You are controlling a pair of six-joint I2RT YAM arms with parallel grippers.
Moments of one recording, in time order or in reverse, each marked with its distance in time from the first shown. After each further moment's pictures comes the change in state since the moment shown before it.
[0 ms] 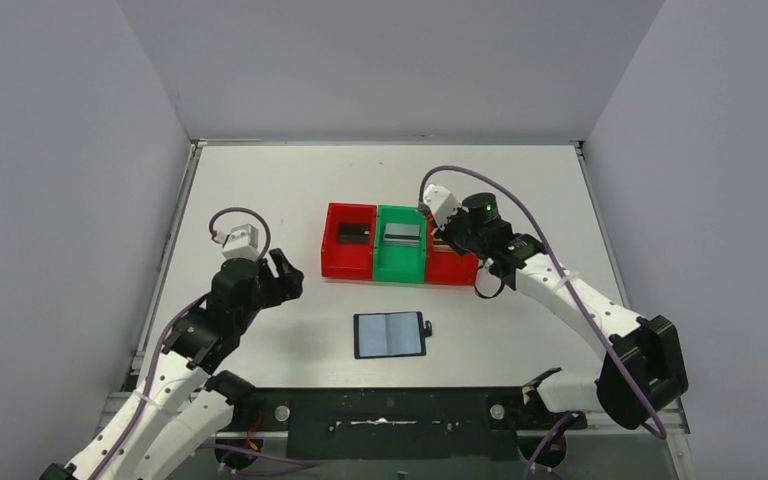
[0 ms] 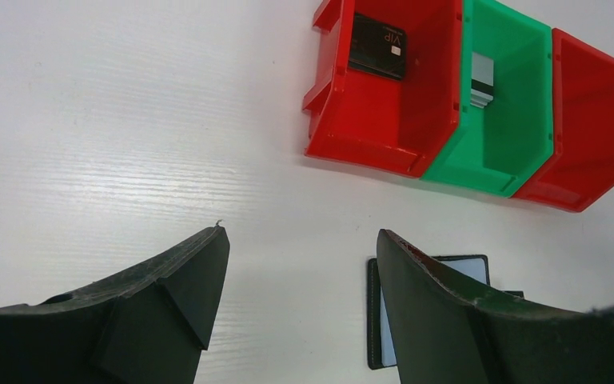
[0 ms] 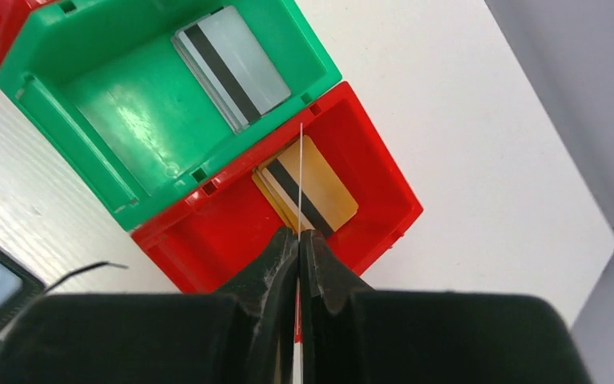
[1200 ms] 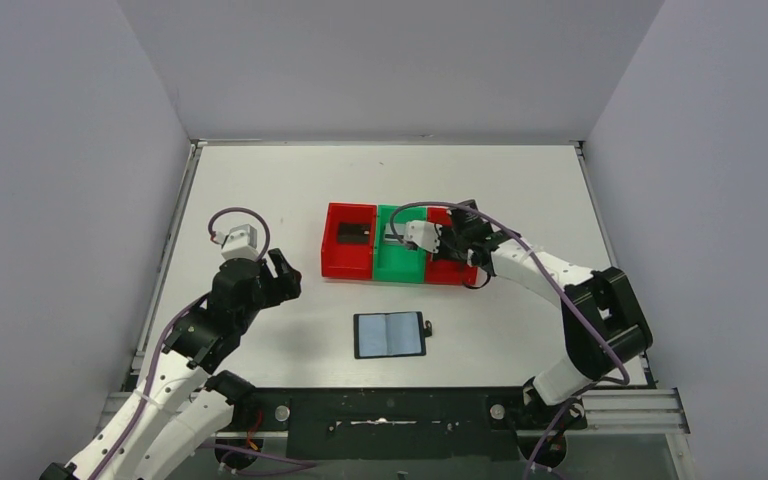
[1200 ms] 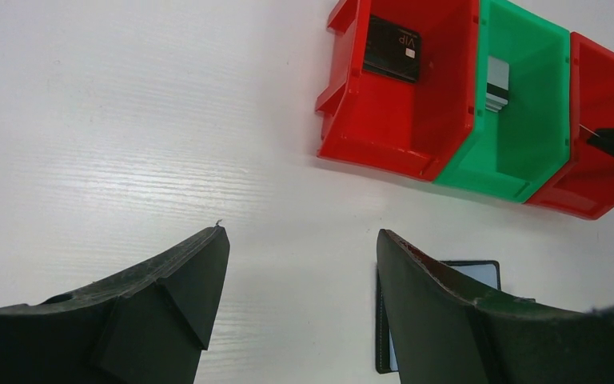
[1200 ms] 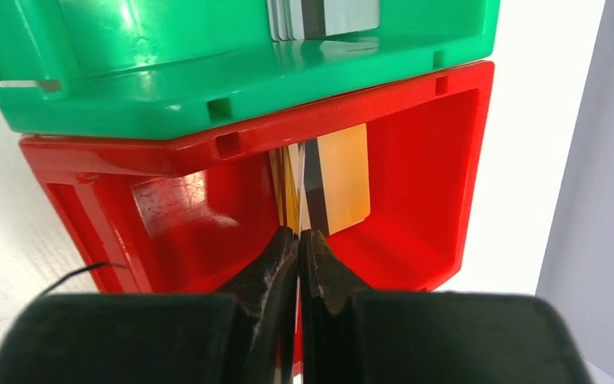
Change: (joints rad) left arm 0.000 -0.003 0.000 -0.011 -0.032 0.000; right arm -0.034 0.259 -0.007 -0.018 -0.030 -0.558
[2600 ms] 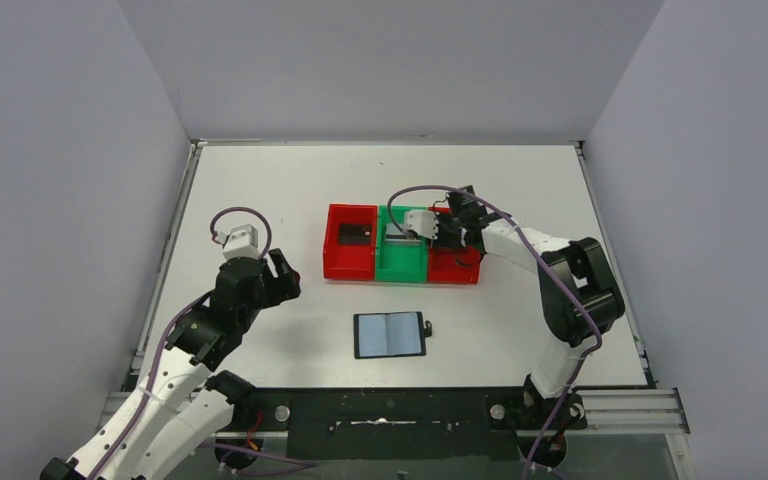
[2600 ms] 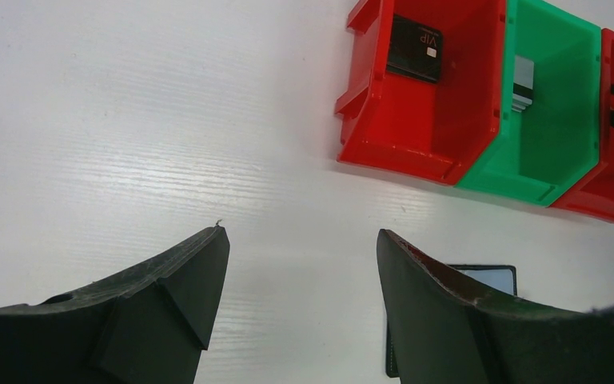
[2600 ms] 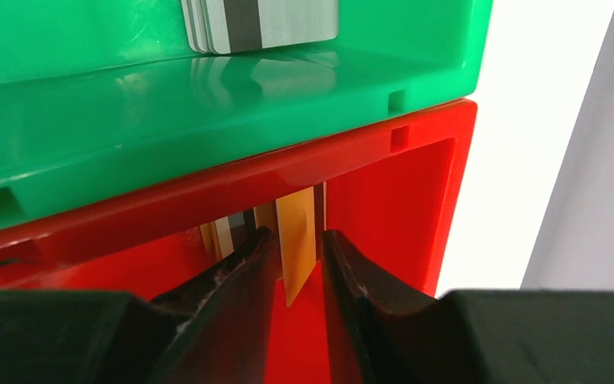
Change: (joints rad) left arm 0.000 0.022 0.000 -0.011 -0.025 -0.001; right arm -0.076 0.219 0.161 0.026 -0.034 -0.137
